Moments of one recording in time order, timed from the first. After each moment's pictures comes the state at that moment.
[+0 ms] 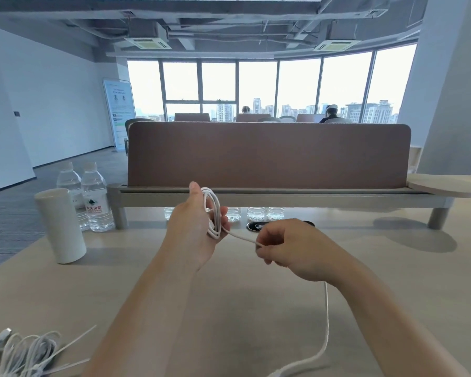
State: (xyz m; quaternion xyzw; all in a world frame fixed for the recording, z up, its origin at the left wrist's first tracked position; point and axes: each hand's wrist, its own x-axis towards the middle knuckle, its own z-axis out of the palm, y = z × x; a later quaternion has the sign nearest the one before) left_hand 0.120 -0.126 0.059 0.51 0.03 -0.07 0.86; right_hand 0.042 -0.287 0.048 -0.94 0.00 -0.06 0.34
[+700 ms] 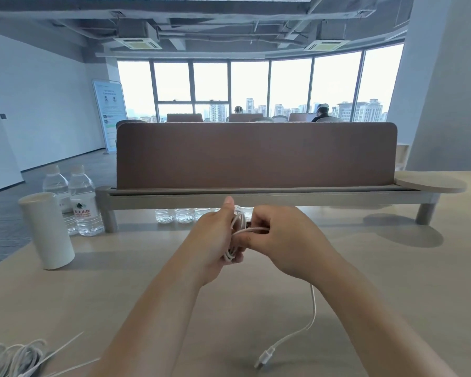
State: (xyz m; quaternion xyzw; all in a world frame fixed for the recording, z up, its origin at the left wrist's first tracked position) left_hand 0.100 -0.148 0.047 0.68 -0.14 -0.15 0.70; right_hand 0.036 -0.277 0.056 -0.93 -0.02 -0.20 0.31
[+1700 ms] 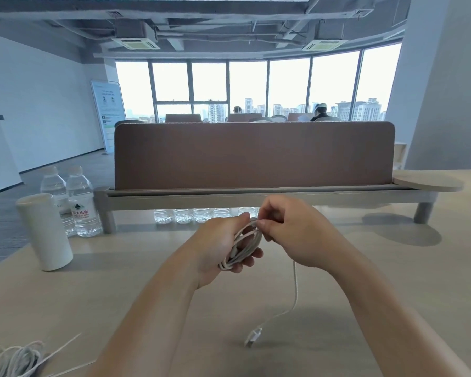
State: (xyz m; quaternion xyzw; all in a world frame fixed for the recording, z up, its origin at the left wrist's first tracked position) left_hand 0.095 -0.144 0.047 0.71 -0.20 -0.23 0.64; right_hand 0.041 -0.300 0.059 -0.92 0.00 -0.20 0.34
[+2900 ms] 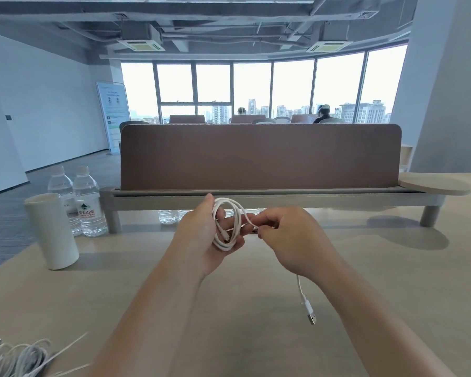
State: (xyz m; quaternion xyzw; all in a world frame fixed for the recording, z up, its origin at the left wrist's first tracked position) left_hand 0.102 -0.136 0.057 0.54 -0.04 -0.17 0.83; right_hand 0.048 -0.280 0.049 -0.91 0.05 -0.21 0.37
